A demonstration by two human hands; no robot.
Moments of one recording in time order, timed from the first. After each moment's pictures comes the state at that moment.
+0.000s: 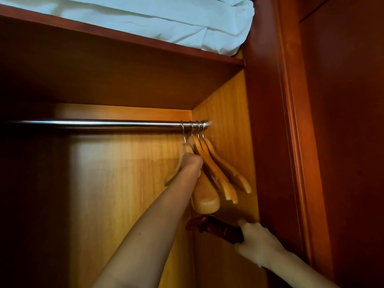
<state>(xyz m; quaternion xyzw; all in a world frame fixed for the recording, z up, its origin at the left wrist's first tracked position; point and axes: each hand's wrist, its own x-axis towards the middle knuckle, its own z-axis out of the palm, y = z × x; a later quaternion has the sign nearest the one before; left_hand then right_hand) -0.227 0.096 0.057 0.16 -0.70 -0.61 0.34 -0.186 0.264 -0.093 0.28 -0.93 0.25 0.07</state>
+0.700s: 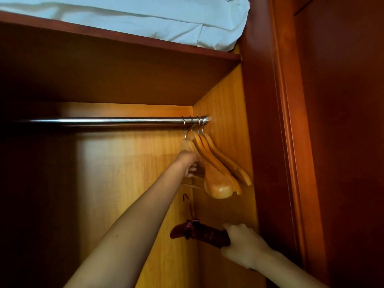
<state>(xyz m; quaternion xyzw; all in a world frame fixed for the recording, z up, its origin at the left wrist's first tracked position) -0.186 0.090 0.051 0.14 -0.78 -0.56 0.24 -0.161 0.251 -0.103 0.33 -0.92 0.22 0.04</state>
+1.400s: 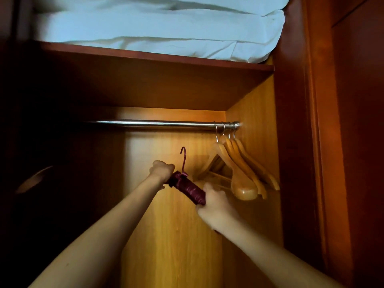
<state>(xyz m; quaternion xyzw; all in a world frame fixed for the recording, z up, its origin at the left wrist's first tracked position) -0.073 0.008 0.029 0.32 -0.76 -0.45 0.36 -0.092 0.183 -0.039 0.41 -0.82 0.36 0.15</state>
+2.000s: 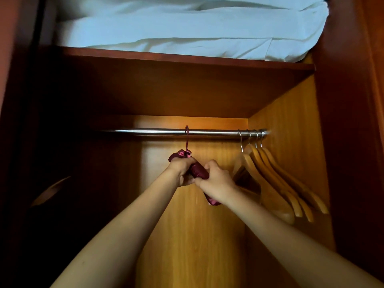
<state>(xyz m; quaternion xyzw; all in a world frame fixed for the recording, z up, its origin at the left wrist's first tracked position) -0.089 -0.027 0.068 0.17 -0.65 -0.65 0.35 -0.115 0.093 0.031 0.45 -0.75 0.45 0.17</state>
